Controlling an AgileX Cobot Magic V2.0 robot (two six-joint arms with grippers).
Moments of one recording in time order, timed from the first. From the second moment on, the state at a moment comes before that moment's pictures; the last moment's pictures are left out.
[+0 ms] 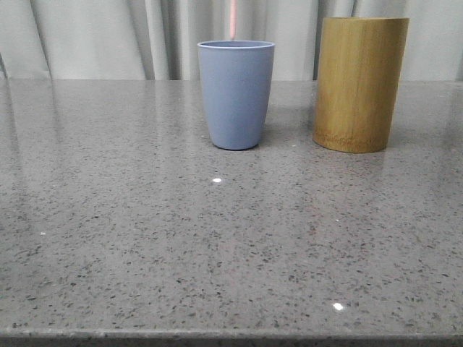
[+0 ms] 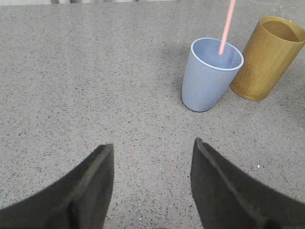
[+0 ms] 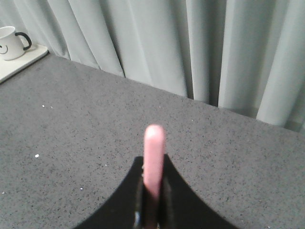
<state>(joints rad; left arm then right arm) -0.51 0.67 -0.77 -0.01 0.61 -0.23 0.50 1.69 -1.83 0.25 0.55 -0.03</state>
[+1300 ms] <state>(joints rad) -0.51 0.67 -0.77 -0.01 0.61 -0.23 0.50 1.57 -1.65 0.18 0.58 -0.03</state>
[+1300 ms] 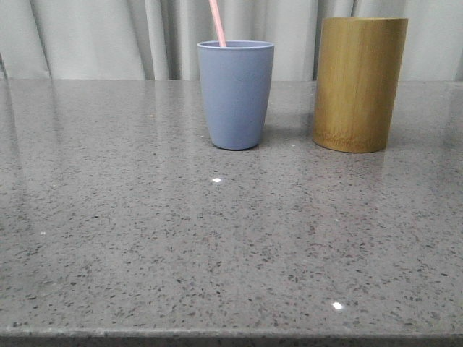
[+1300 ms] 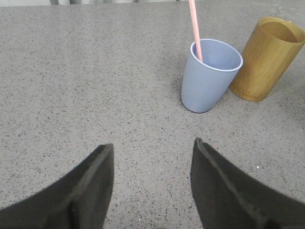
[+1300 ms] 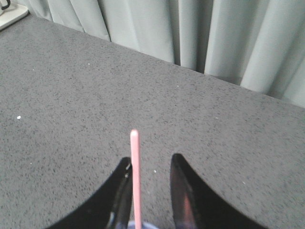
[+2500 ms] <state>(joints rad) -0.51 0.67 -0.77 -0.01 0.61 -0.23 0.30 0.58 -0.62 0.17 0.37 0.02</state>
